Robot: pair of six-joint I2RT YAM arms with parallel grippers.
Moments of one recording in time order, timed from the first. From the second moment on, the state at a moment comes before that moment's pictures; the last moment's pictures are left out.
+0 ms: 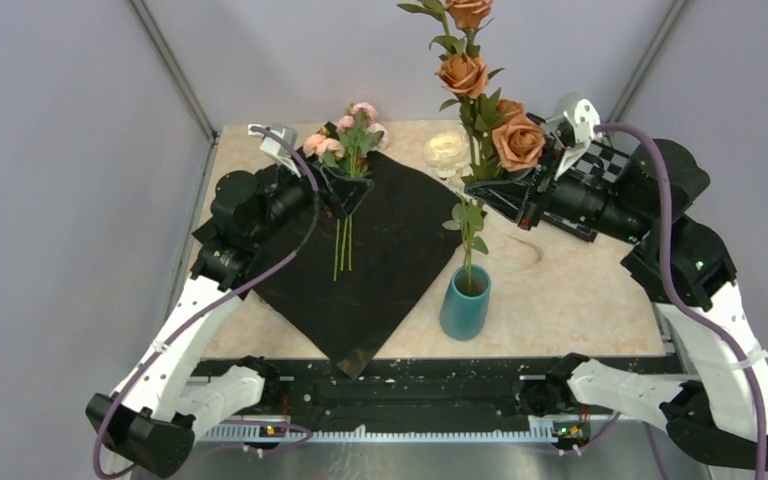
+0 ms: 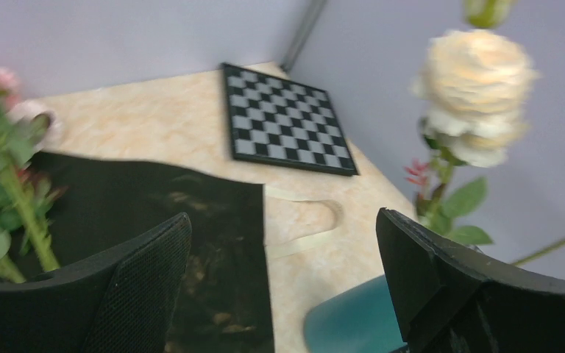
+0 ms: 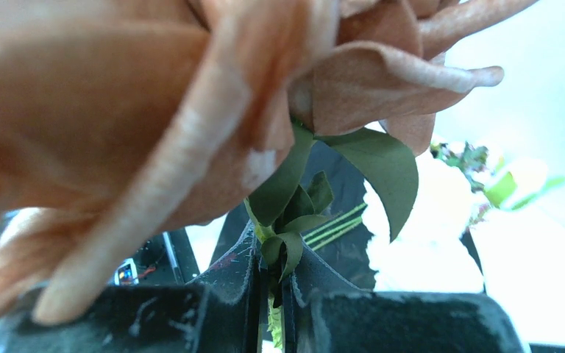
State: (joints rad) left arm -0.43 0.98 1.05 0.02 0.43 -0.44; right arm 0.66 1.02 1.64 -0.58 -0.47 0.08
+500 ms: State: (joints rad) left arm -0.36 0.96 1.01 -0.24 0.26 -0.37; right arm 0.66 0.81 1.41 -0.62 -0.22 0.11
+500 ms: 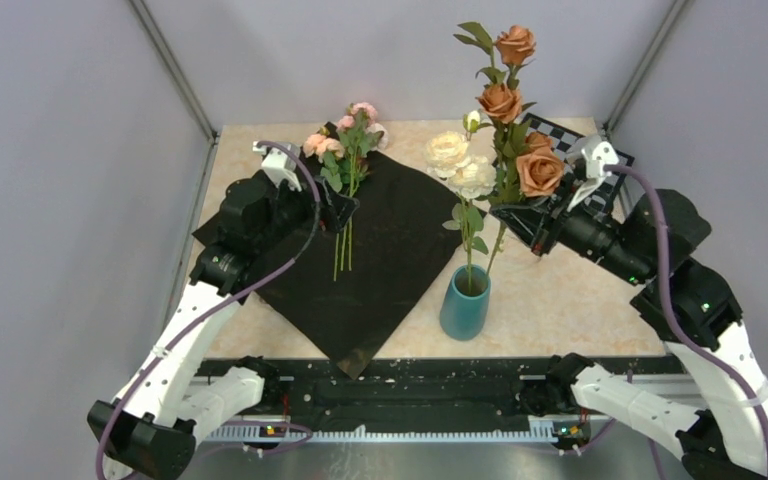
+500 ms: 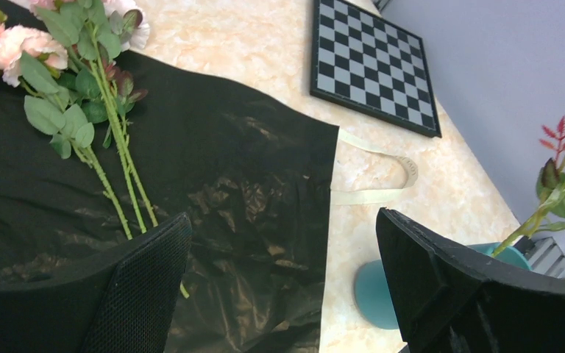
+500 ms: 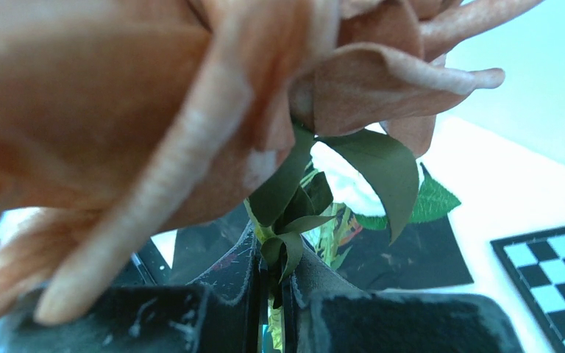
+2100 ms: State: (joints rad) left arm -0.31 0.97 0.86 -0.24 0.25 -0.39; right arm 0.66 0.64 0.92 -0.46 -0.08 0.35
